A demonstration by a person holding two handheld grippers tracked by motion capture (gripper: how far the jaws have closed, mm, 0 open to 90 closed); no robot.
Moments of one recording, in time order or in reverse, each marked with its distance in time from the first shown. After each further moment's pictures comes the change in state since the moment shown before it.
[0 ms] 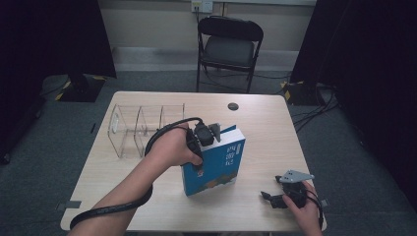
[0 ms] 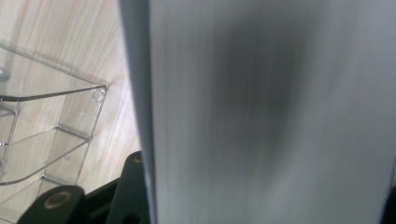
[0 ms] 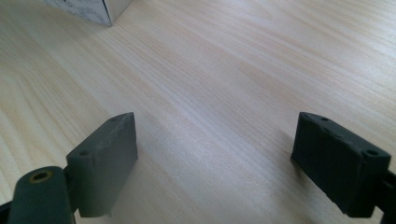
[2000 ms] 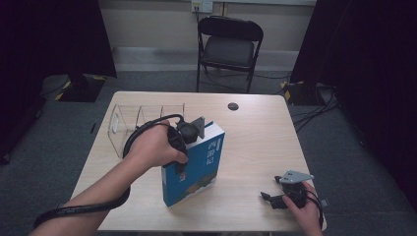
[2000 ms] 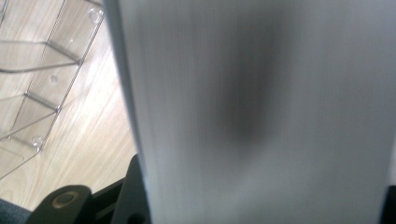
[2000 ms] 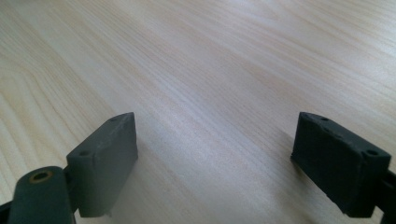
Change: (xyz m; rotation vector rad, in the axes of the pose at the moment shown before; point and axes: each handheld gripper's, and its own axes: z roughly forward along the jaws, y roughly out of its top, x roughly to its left) left arm 0.006 -0.035 -0.031 0.121 -0.029 -0.188; right arm 0.001 0.000 0.000 0.002 0.017 -0.012
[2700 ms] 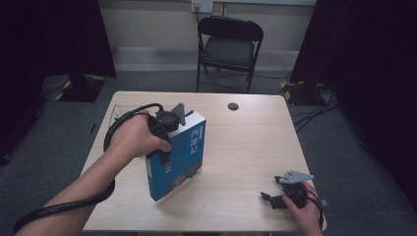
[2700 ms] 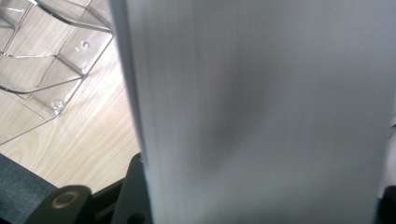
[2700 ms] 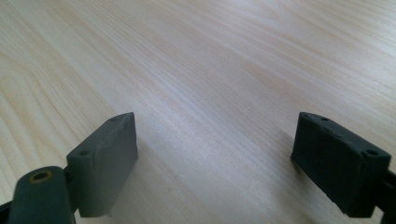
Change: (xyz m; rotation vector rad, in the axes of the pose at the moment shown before) left arm 0.033 -0.023 -0.019 -0.006 0.007 -0.120; right arm 0.000 0.000 0.000 -0.001 0.000 -0.002
